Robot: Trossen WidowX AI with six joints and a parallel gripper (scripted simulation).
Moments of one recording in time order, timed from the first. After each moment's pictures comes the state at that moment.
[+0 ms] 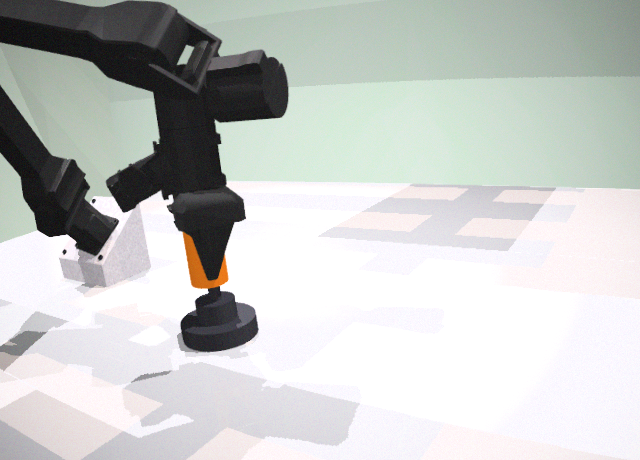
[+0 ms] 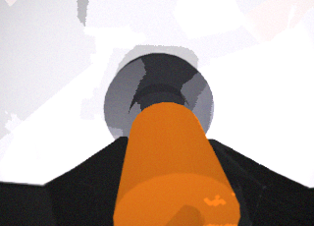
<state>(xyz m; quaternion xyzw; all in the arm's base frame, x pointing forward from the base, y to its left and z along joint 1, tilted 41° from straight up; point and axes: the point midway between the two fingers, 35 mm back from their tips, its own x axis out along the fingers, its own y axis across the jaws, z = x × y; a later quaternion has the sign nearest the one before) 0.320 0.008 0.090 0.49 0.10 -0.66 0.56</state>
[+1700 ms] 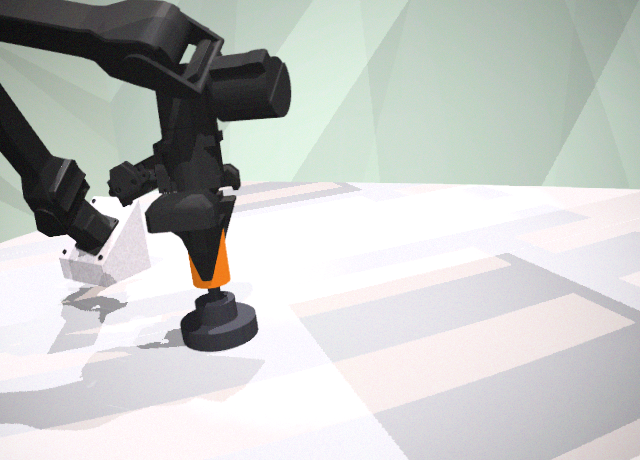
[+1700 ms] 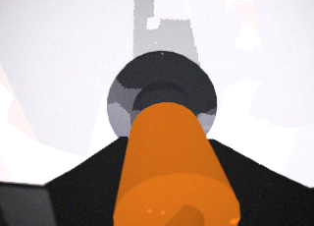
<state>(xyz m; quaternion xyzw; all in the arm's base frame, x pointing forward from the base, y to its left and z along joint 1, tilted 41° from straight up) 0.323 0.008 0.090 0.58 -0.01 -0.67 0.46</state>
